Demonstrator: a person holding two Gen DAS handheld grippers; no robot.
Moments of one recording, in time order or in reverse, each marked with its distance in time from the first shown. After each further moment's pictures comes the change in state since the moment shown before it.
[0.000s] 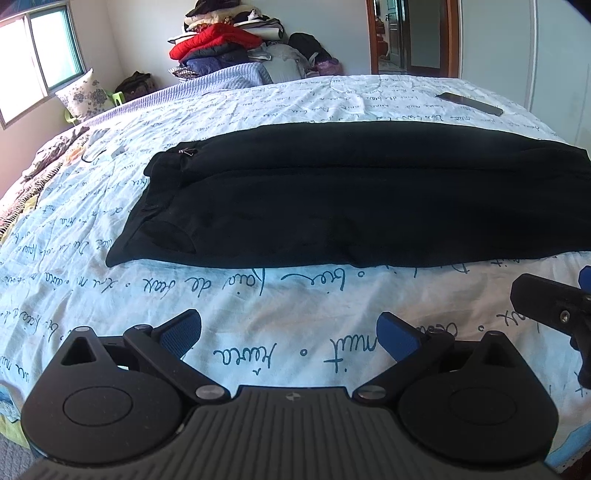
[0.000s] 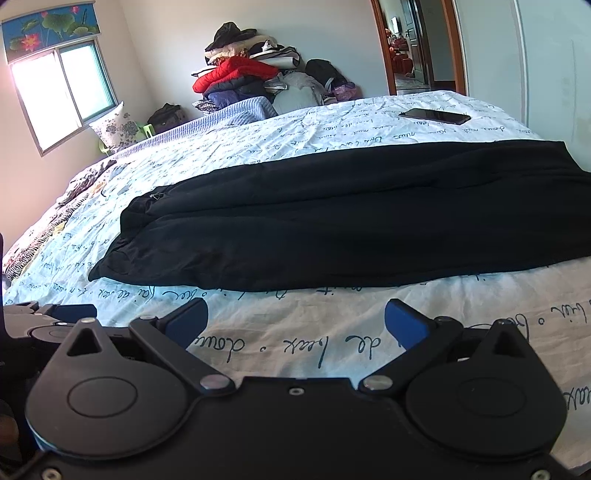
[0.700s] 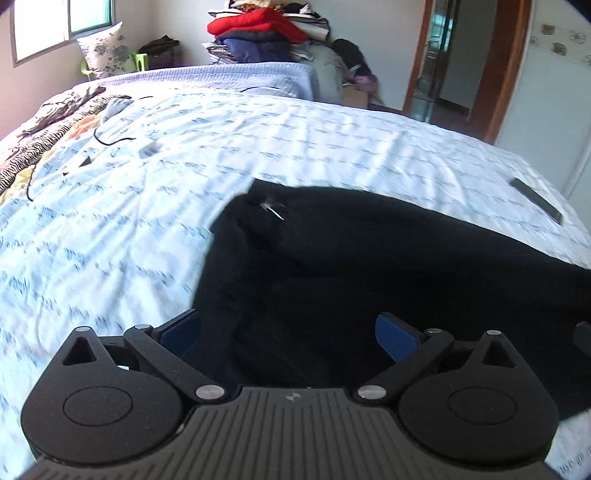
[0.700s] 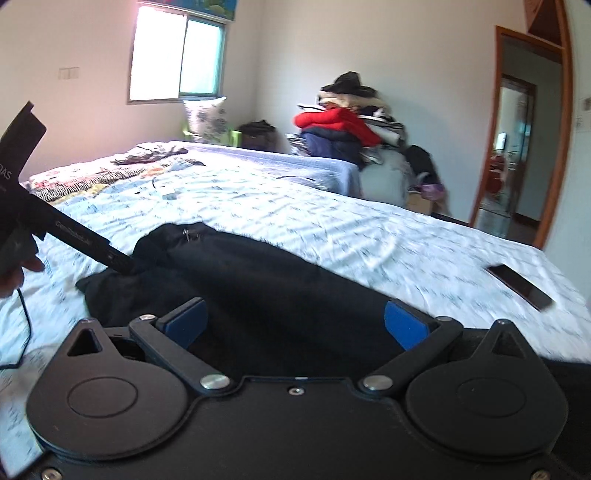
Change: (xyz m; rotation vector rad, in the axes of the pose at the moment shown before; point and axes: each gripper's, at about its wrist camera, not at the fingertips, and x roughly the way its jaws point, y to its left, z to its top) left arm 0.094 0.166 0.122 -0.216 0.034 -0.083; right arm 0.096 0.034 0.115 -0.485 -0.178 0.185
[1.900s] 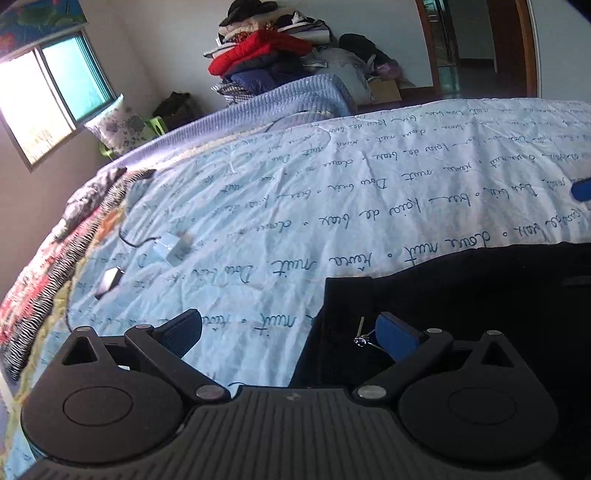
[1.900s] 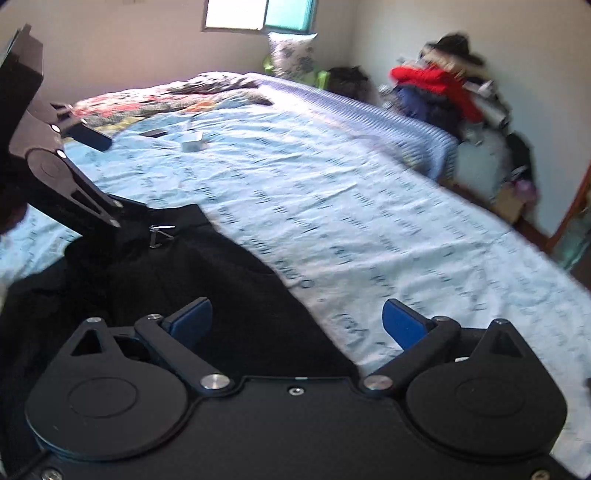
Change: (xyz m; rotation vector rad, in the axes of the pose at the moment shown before) left arm 0.108 0.010 0.094 0.255 -0.042 0.229; right arm 0.214 -0.012 0.072 -0.166 0.271 0.316
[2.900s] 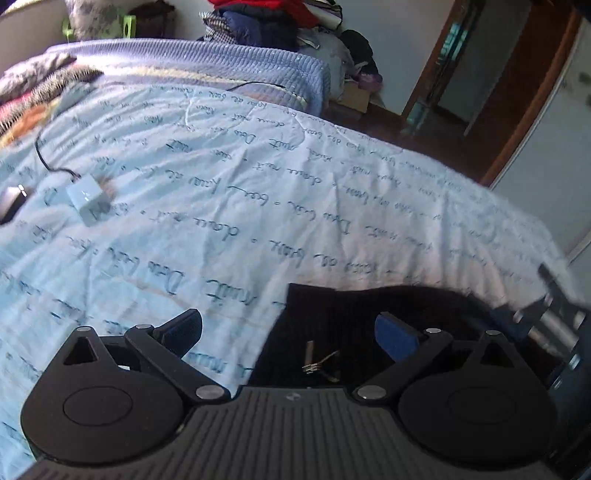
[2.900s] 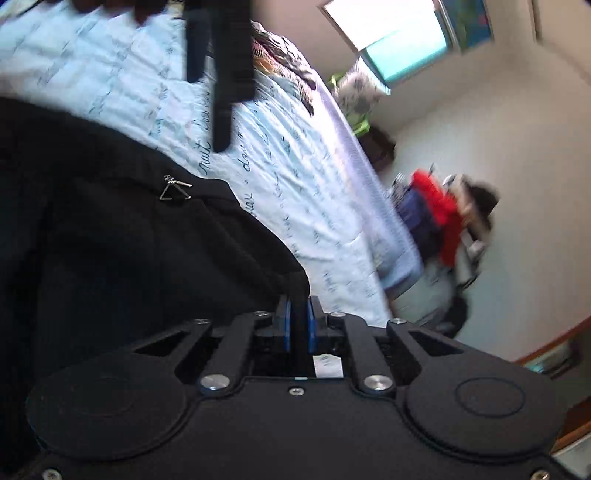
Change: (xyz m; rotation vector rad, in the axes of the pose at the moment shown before) left arm 0.054 0.066 0.056 -0.412 0.132 -0.423; right arm 0.033 0.076 0.006 -0.858 -0.053 -0.416
